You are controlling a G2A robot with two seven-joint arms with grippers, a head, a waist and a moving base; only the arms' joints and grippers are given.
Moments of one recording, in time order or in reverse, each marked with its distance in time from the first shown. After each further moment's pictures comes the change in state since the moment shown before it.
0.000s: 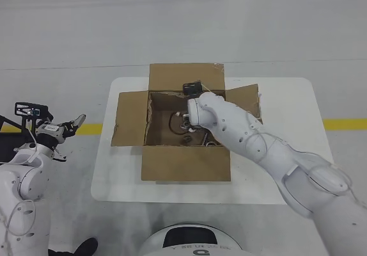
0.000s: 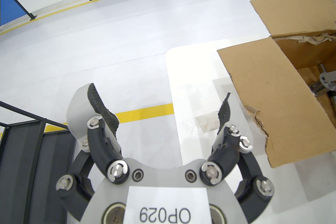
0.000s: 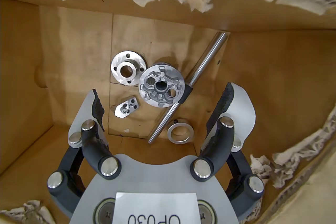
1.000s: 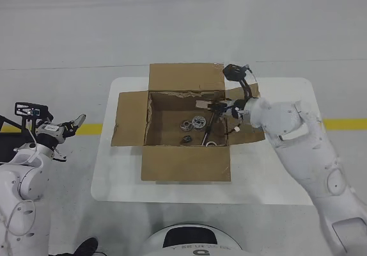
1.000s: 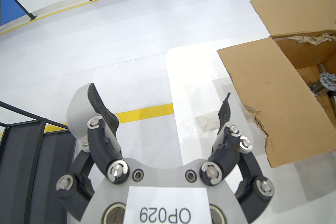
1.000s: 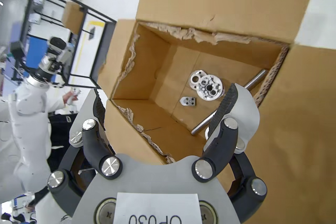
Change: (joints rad) left arm 0.000 0.000 0.000 0.000 0.000 0.000 0.000; right arm -0.471 0.353 0.661 -0.686 0.266 -0.474 -0.123
